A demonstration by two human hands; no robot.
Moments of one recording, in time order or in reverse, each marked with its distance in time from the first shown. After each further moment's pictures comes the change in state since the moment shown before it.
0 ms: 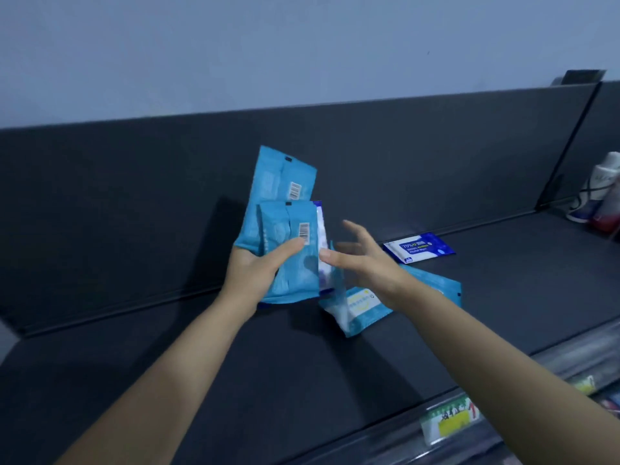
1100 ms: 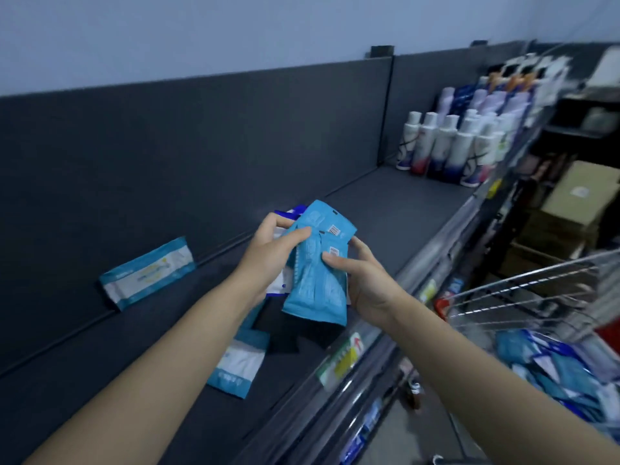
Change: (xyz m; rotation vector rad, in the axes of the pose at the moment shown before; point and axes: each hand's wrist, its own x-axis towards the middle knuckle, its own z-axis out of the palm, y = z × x) left_hand -0.004 -0.038 0.150 0.140 -0.536 -0.199; right_hand -0.105 0.058 -0.082 0.614 0.455 0.039
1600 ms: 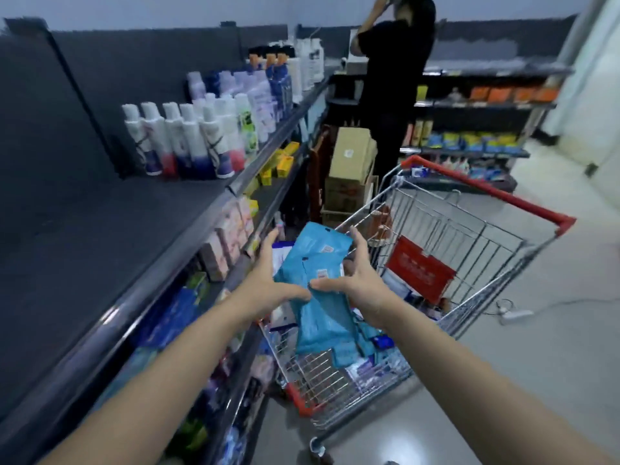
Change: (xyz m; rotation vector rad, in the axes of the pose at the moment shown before) left_hand 0.005 -0.055 0.417 0.209 -0.841 -0.036; right_hand -0.157 -0.091 -0.382 -0.225 0.555 -0.238
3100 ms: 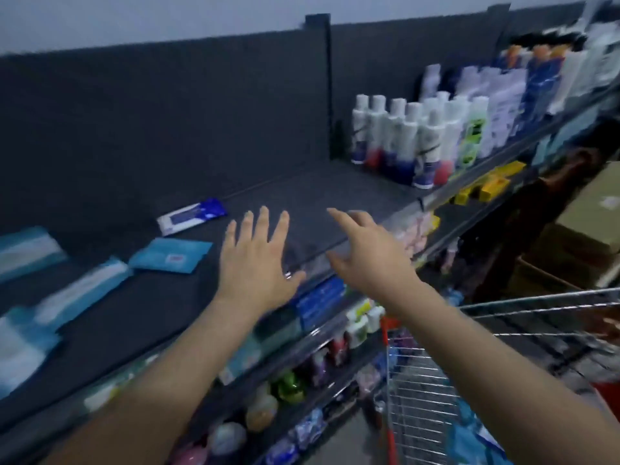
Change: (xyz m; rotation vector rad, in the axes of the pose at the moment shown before) left_hand -0.088 -0.003 -0.131 1.514 0.859 -0.484; right_hand 0.090 -0.057 0.189 -1.244 -0.466 -0.726
